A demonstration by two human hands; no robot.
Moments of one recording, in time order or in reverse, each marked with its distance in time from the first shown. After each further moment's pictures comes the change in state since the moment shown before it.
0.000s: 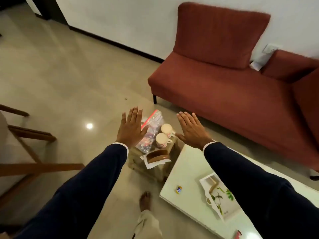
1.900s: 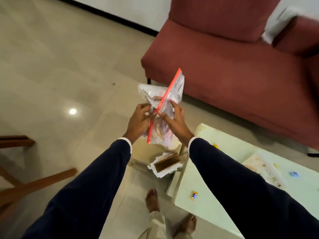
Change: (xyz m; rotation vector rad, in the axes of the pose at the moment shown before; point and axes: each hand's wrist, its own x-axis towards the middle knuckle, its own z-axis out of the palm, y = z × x) left_hand 0.166 -0.072 0.093 -1.105 -0.047 -0.029; right_hand 0.192 -0.080 0.047 1.391 0.121 0.561
